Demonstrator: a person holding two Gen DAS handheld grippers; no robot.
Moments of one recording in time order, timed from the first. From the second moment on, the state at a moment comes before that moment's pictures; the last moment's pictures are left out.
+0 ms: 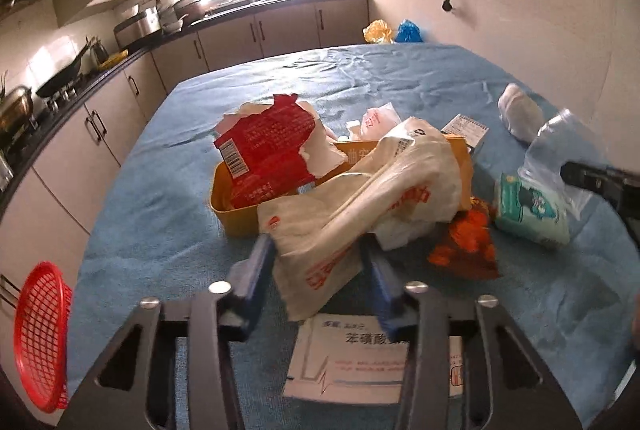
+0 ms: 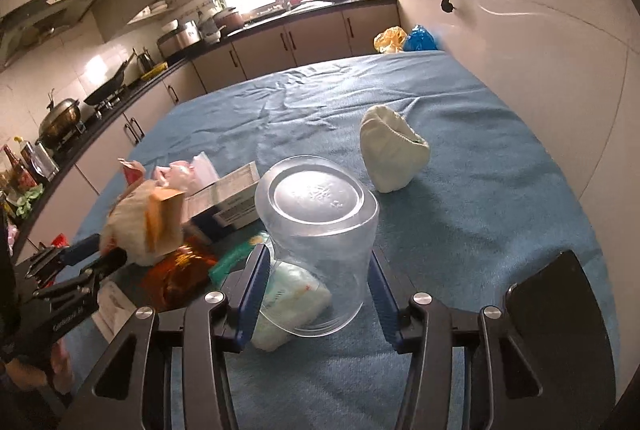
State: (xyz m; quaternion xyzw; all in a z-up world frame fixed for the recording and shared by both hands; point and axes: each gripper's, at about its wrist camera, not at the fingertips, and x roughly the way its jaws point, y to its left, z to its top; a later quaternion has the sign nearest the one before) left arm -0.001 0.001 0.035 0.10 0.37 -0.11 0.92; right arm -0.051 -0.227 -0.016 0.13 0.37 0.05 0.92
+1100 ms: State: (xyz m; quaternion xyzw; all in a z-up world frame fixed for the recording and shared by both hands) left arm 0.029 -0.026 0.028 0.22 0.37 -0.13 0.89; right arm -0.063 -0.222 -0.019 0.15 0.37 0.08 0.91
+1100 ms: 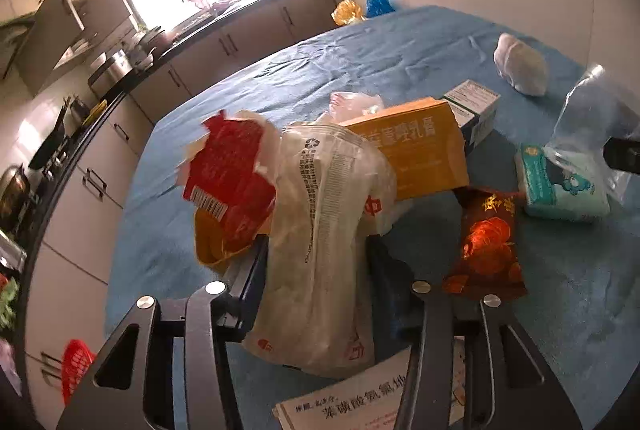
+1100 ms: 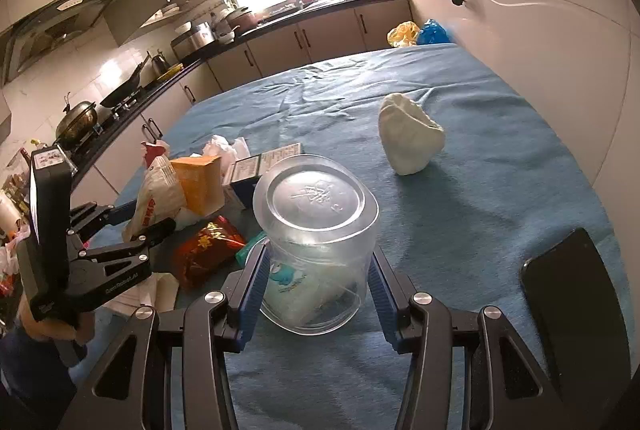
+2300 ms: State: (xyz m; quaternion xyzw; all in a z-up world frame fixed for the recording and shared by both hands) left arm -0.048 0.188 0.101 -0.05 0.32 0.00 0.95; right arm -0.050 -0.027 0.036 0.04 0.39 0.27 0.88
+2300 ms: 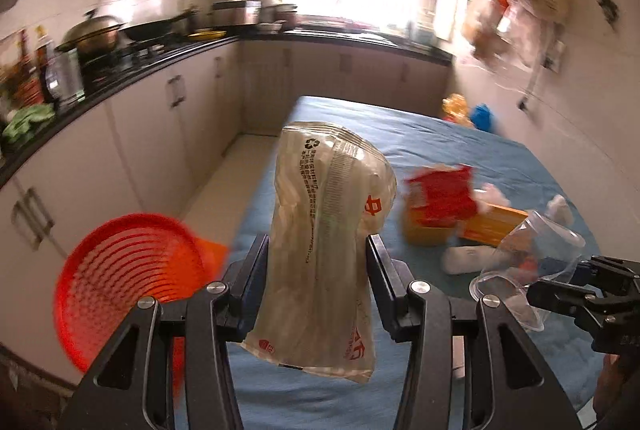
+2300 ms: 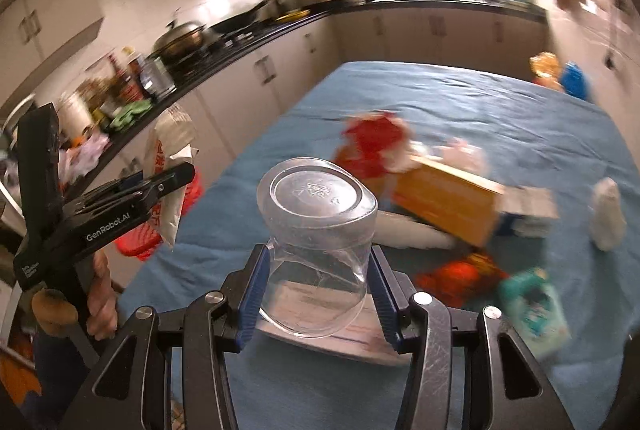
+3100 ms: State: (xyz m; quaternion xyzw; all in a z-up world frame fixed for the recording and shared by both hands) left arm -0.077 0.367 0.047 -0.14 0.35 0.15 0.91; right arm 0.014 0.247 0.016 -0.04 0.45 0.39 0.80
